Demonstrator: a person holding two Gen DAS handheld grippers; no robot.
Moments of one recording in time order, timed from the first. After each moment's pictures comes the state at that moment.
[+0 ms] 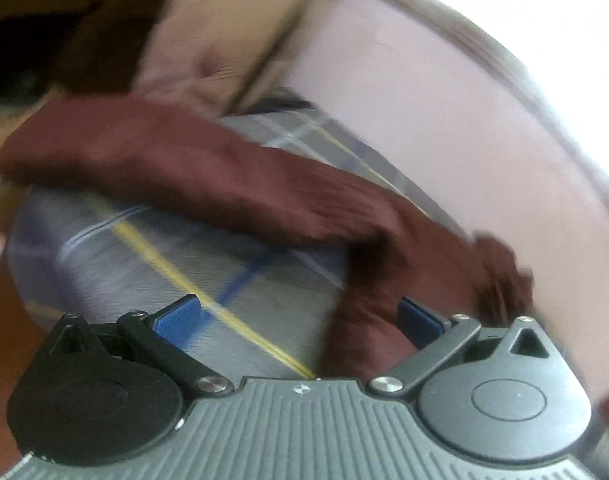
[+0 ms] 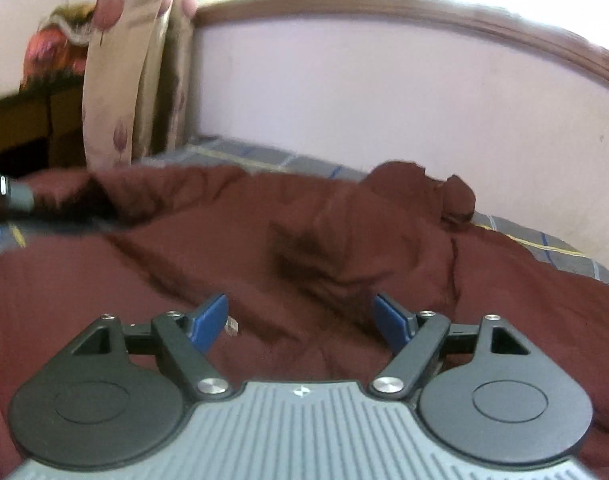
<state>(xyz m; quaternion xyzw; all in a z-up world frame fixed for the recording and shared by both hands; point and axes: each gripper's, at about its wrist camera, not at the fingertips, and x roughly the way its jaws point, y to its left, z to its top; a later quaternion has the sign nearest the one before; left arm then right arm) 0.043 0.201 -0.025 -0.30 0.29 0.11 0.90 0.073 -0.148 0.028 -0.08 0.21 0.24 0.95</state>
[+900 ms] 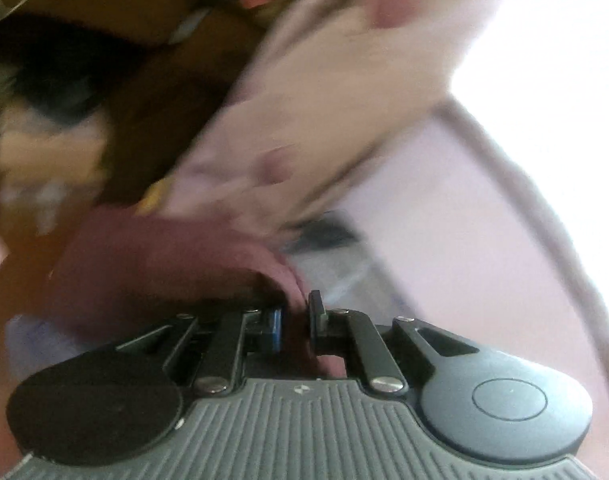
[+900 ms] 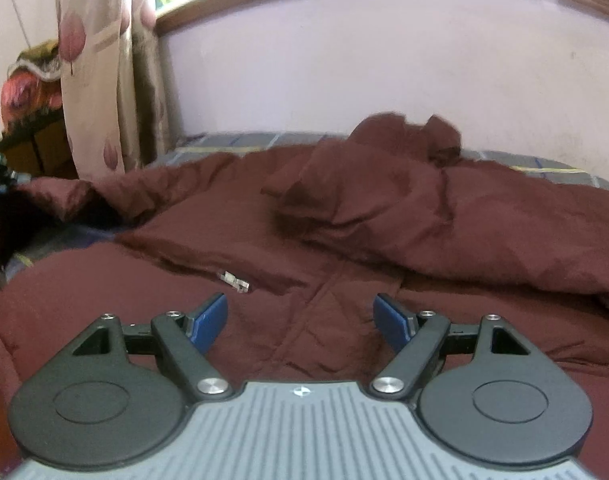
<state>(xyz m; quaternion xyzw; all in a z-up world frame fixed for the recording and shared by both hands) 0.095 0.303 0.037 -0.37 0.16 0.17 0.90 0.052 -0.174 0.017 0.03 0.24 0.23 0.94</state>
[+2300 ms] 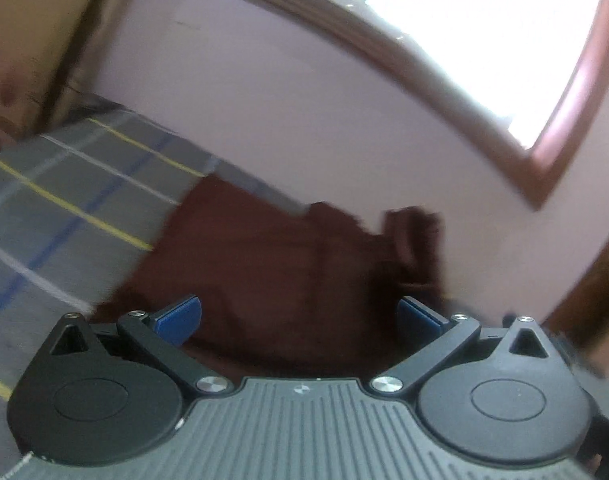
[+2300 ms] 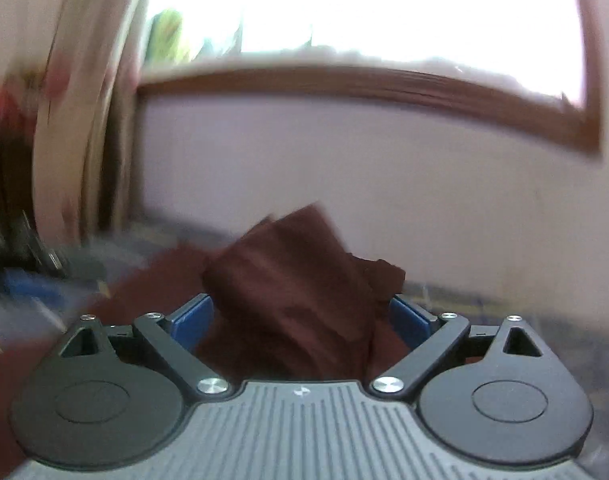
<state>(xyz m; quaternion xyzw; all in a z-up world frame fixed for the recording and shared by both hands) 0.159 0.054 0.046 -0.22 0.27 -0.09 0.93 0.098 -0.160 0.085 -0.08 0.12 0.15 0.98</state>
